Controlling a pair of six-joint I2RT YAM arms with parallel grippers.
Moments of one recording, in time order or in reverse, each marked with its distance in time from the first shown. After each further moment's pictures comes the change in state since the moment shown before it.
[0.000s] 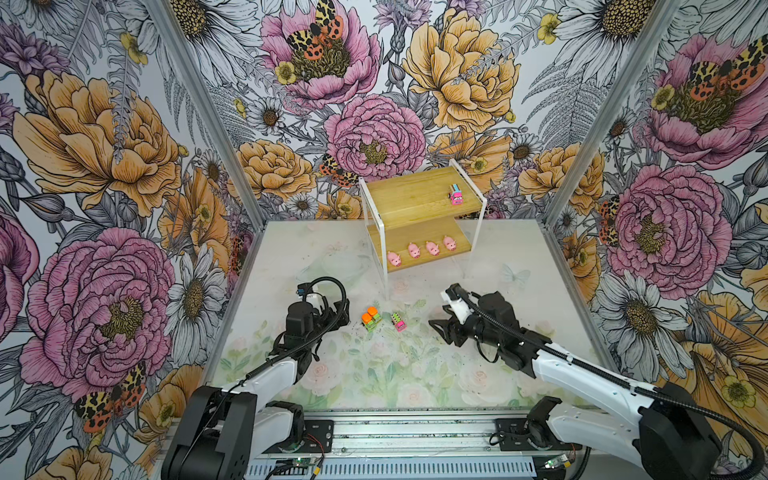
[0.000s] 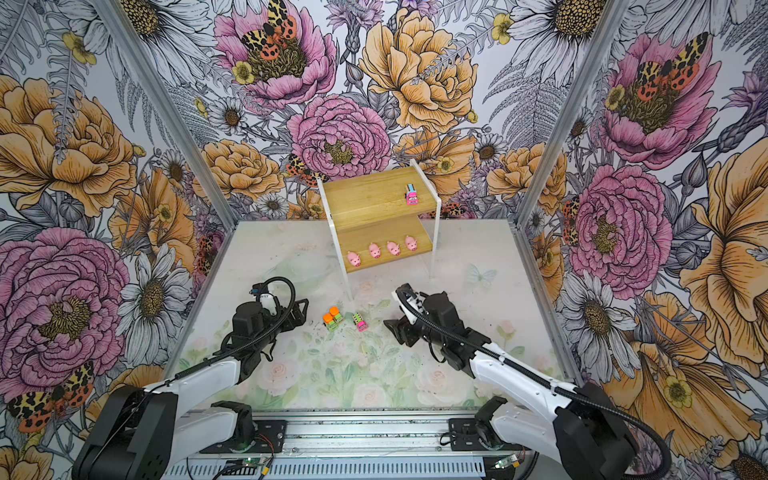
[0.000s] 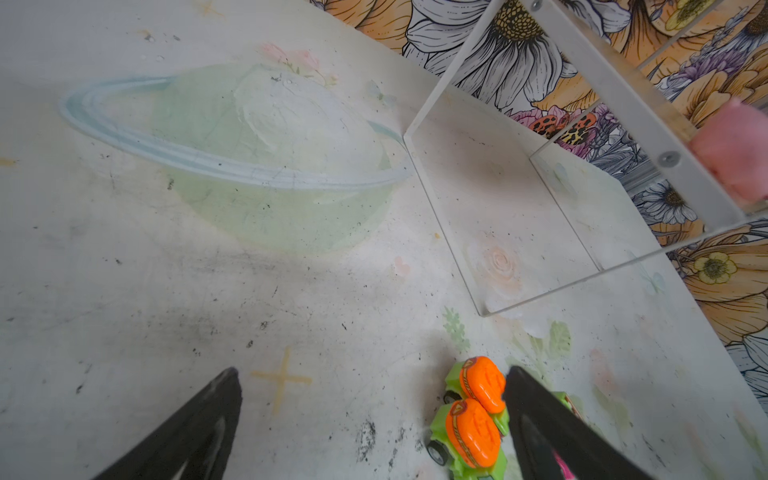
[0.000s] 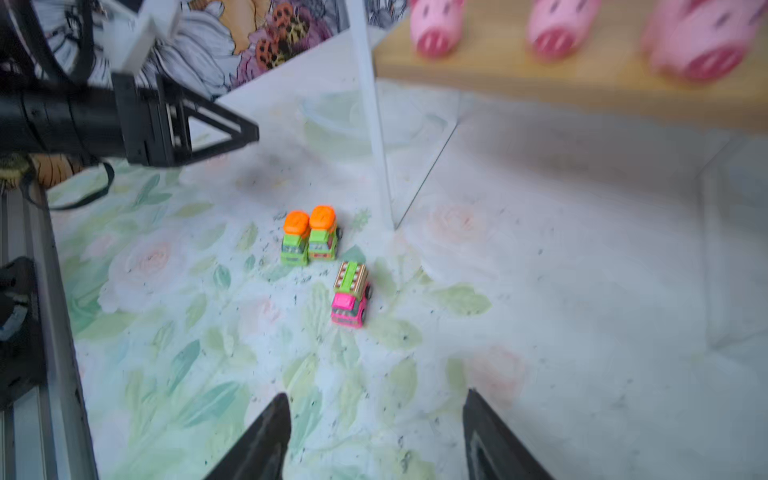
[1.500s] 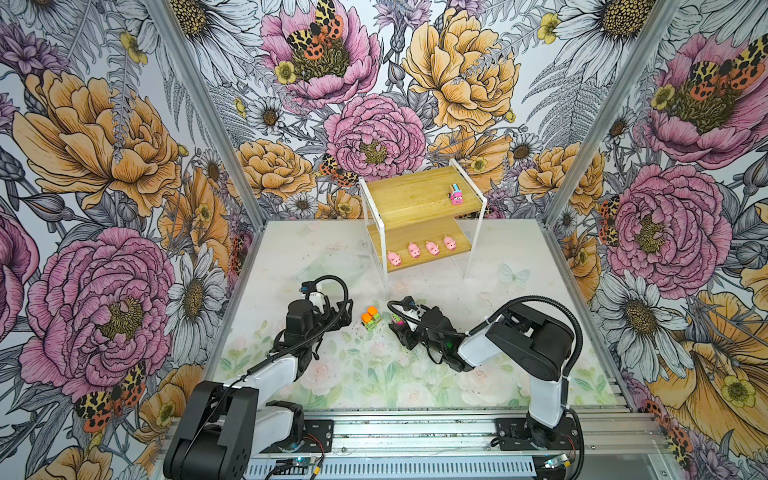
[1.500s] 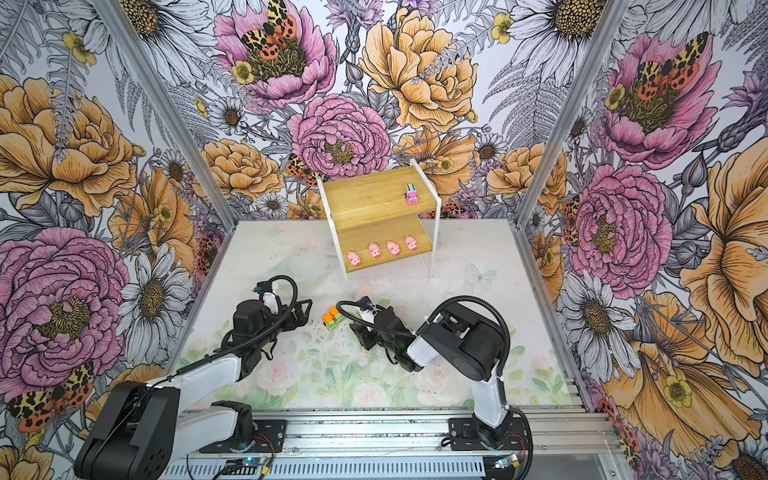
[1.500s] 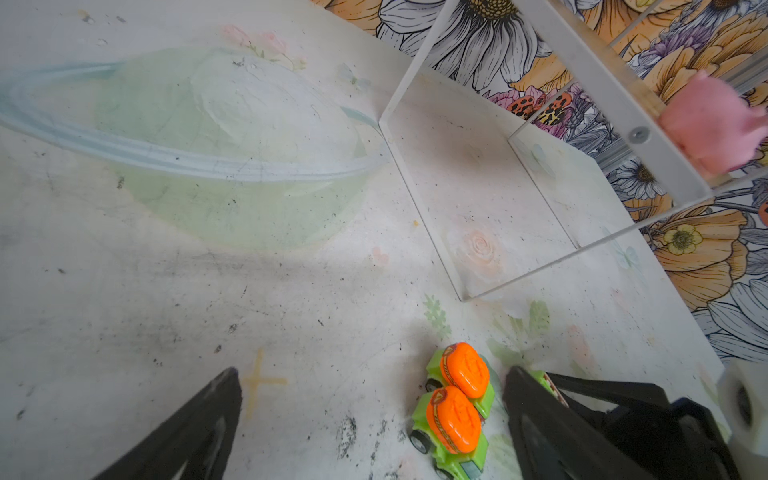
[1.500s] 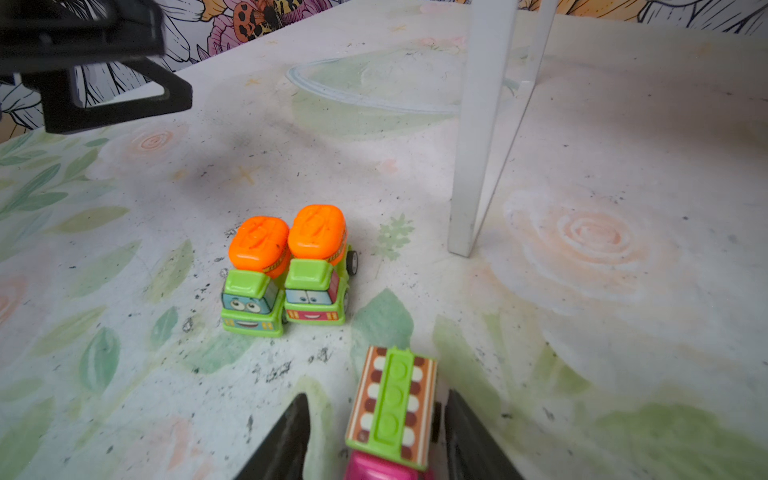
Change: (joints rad) left arm 0.007 0.026 0.016 0.000 0.079 0.026; right arm 0.162 0.814 0.236 0.687 0.200 0.079
